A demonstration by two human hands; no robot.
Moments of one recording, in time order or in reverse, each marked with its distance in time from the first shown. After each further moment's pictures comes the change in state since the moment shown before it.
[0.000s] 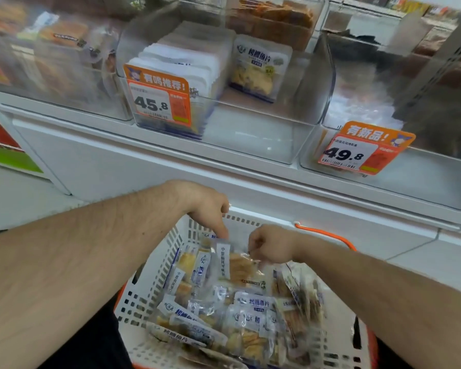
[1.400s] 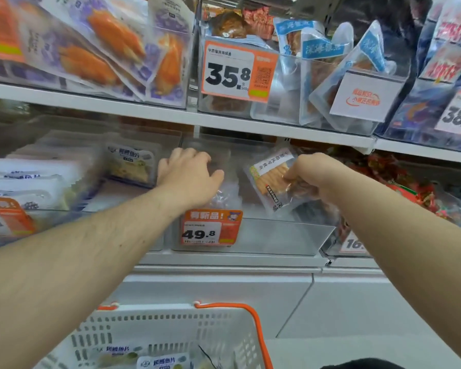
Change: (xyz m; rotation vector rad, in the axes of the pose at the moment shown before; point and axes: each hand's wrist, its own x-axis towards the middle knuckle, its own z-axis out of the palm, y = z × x) left_hand 0.012 0.207 -0.148 -0.056 1.038 0.136; right_hand -0.213 0.062 -0.267 0.588 1.011 0.297
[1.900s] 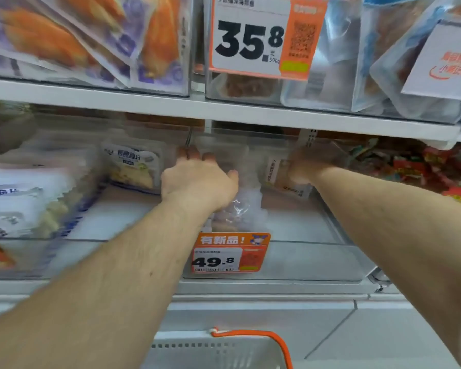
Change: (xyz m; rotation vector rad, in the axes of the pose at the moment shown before) left_hand 0.043 -0.002 0.023 0.214 -0.148 -0.198; right_hand 0.157 0.007 0.067 -1.014 0.108 -0.280
